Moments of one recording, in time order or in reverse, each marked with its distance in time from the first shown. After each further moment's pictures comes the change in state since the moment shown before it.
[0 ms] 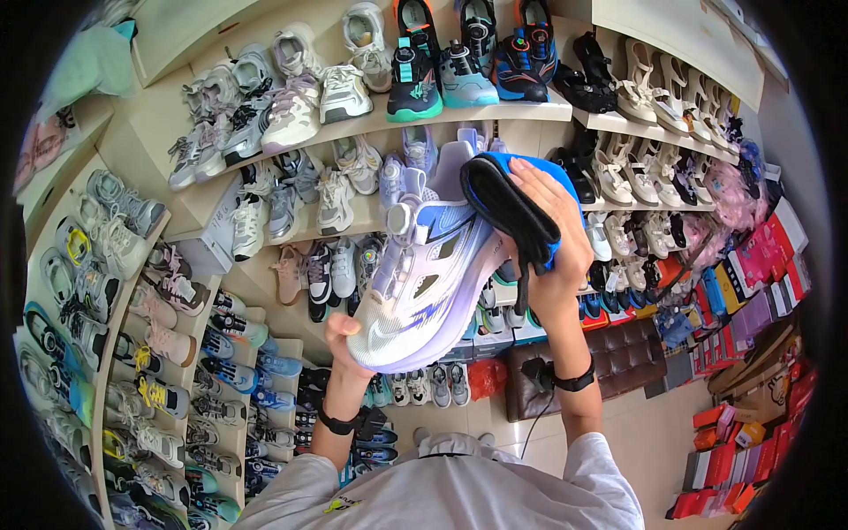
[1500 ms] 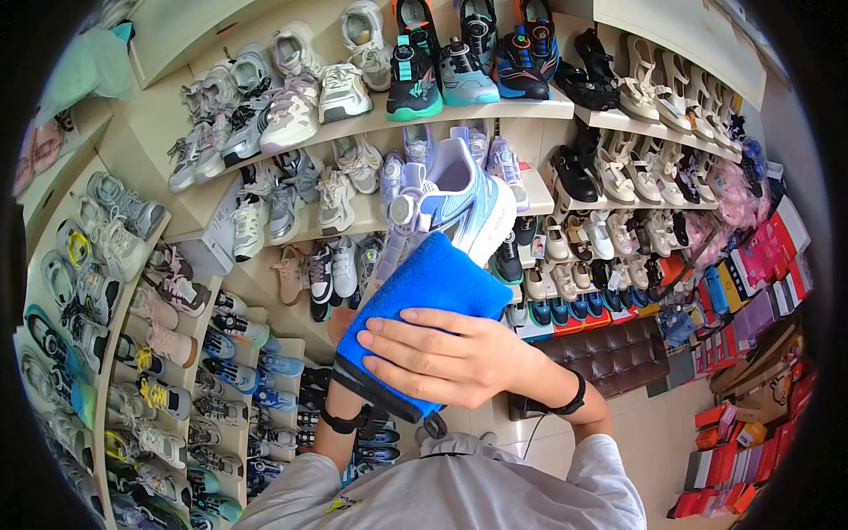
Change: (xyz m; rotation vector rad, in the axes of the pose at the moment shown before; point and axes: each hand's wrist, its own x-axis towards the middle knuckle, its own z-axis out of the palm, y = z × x) left_hand 0.000 0.001 0.003 0.311 0.337 -0.049; right_hand -0.019 -0.071 0.004 0.220 -0.484 -0.605
